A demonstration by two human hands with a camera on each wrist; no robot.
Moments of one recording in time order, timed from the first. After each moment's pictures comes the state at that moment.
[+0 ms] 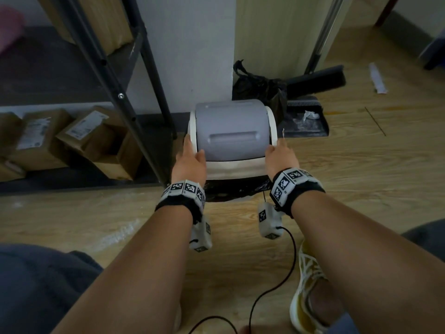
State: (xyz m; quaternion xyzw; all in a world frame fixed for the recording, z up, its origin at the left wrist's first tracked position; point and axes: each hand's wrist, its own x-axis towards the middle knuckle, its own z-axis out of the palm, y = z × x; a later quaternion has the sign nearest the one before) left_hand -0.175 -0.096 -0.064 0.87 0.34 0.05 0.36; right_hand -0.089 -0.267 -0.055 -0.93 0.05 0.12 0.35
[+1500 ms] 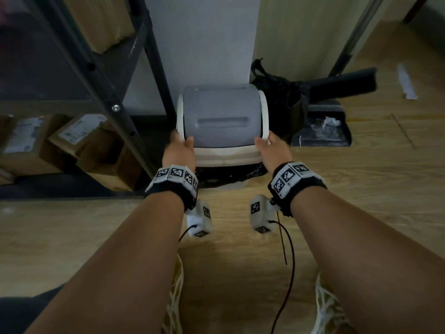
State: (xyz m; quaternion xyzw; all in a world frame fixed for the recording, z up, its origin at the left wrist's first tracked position) left_hand -0.093 -0.012 -0.093 0.82 0.43 0.07 0.37; right_hand -0.025 -0.198 -0.070 -0.85 0.00 0.17 0.49
